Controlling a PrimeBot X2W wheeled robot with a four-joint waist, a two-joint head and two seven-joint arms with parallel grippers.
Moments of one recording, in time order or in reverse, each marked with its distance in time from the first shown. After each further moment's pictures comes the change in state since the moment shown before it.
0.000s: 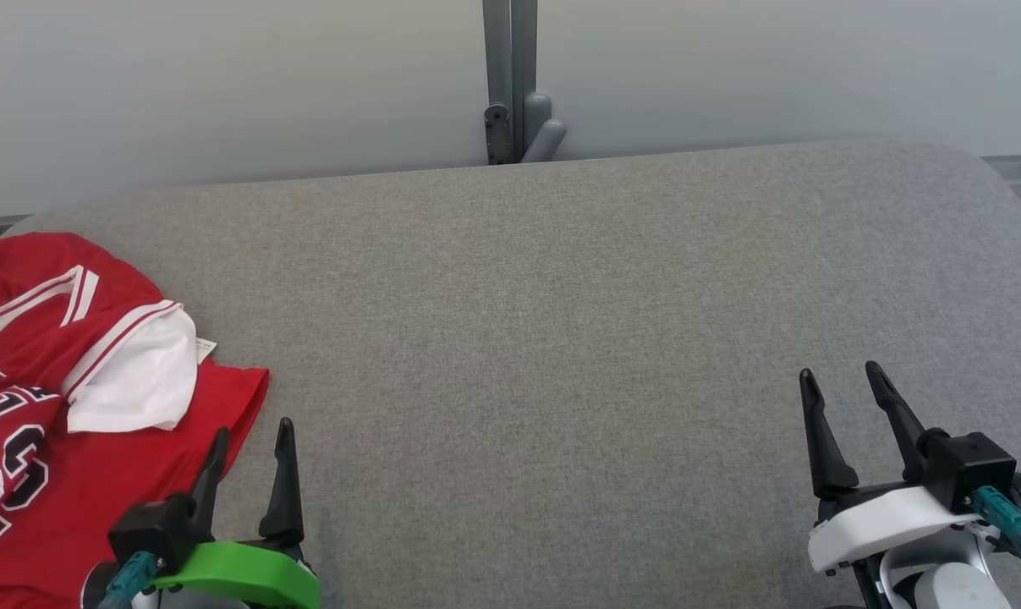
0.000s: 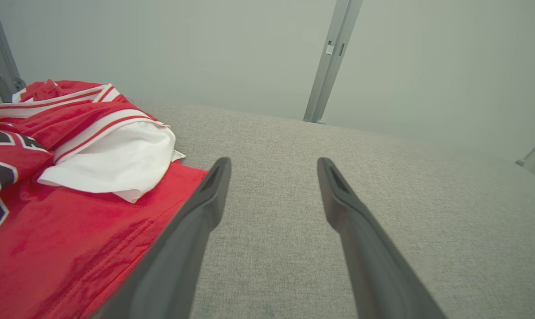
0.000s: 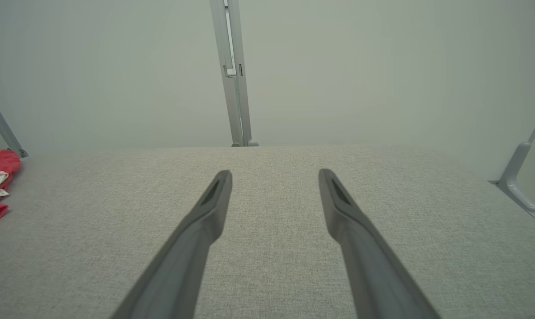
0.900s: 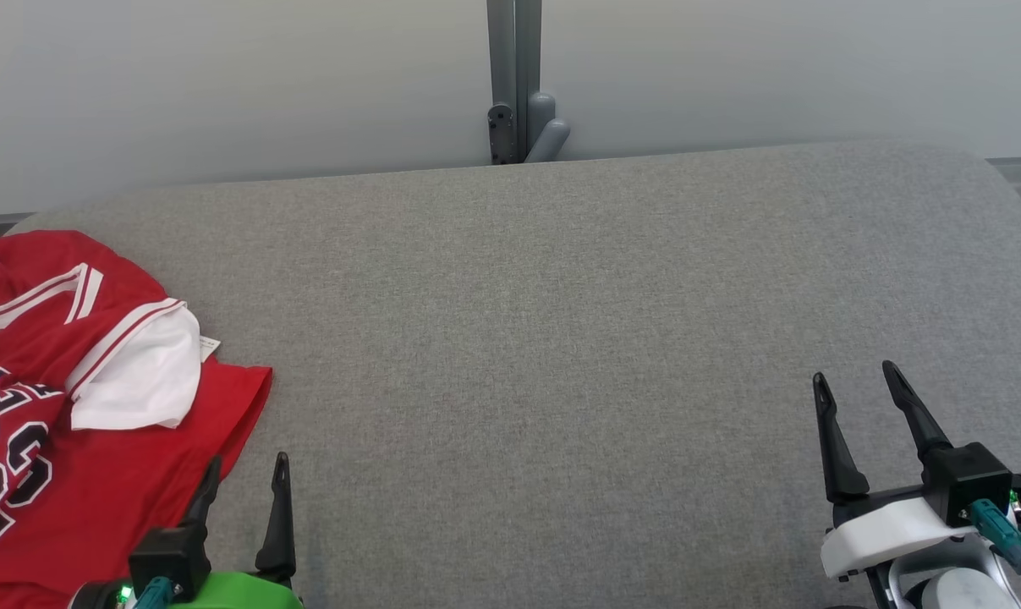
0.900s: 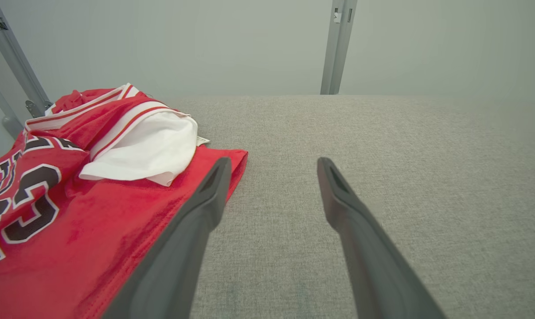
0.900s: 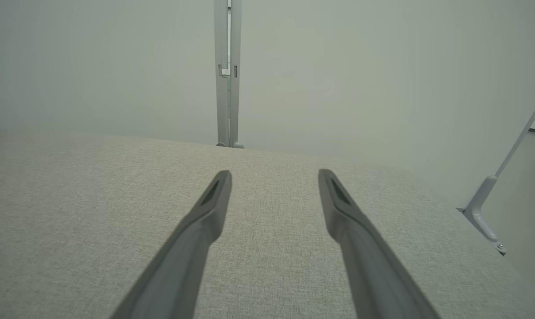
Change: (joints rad) left arm 0.027 0.006 0.034 0.057 0.184 -0.005 -0.045; right arm 0.009 0.000 -0.038 0.004 -0.145 0.000 -0.051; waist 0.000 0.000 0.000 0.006
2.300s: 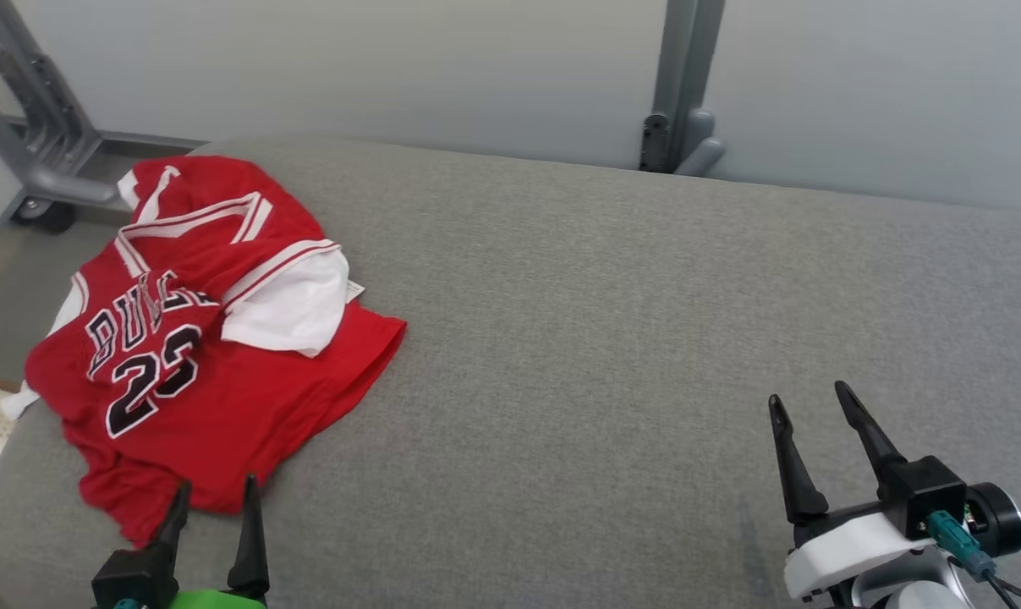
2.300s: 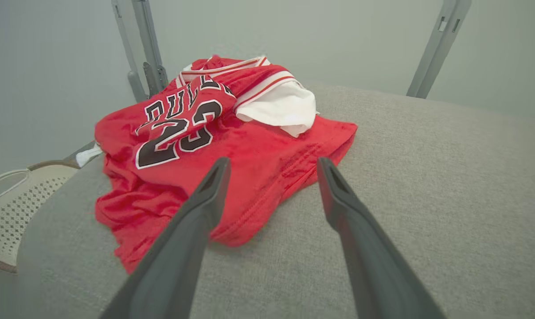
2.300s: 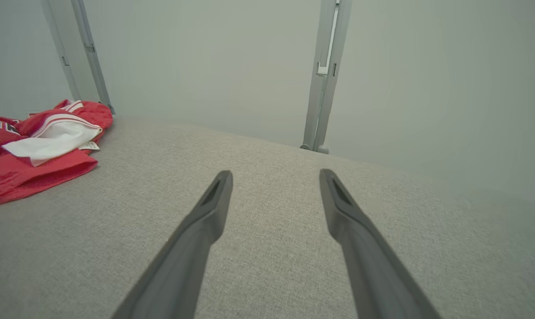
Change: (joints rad) left arm 0.025 -0.001 0.059 0.015 -0.026 -0.001 -0.005; right arm 0.010 0.016 0.065 0.031 0.020 0.000 -0.005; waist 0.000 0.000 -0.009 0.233
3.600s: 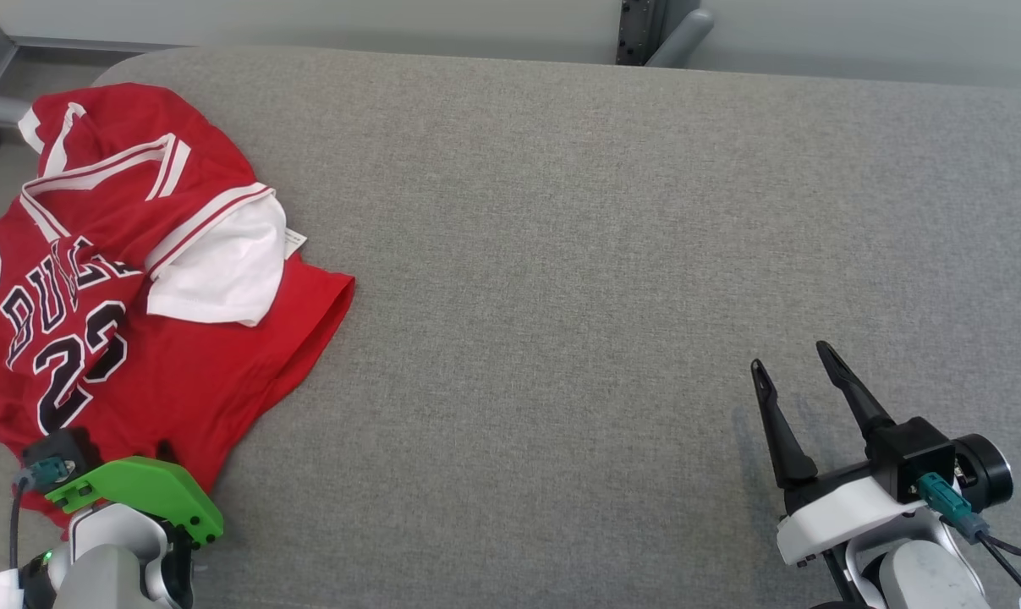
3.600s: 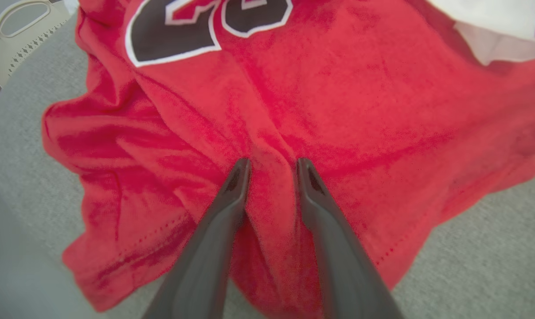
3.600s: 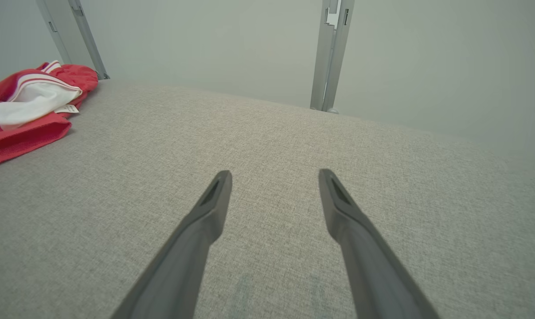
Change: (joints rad) left arm -0.416 0.060 0.132 0.499 -0.171 0.133 0.323; right arm -0.083 -0.060 0.079 0.017 0.034 0.000 0.000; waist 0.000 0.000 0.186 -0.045
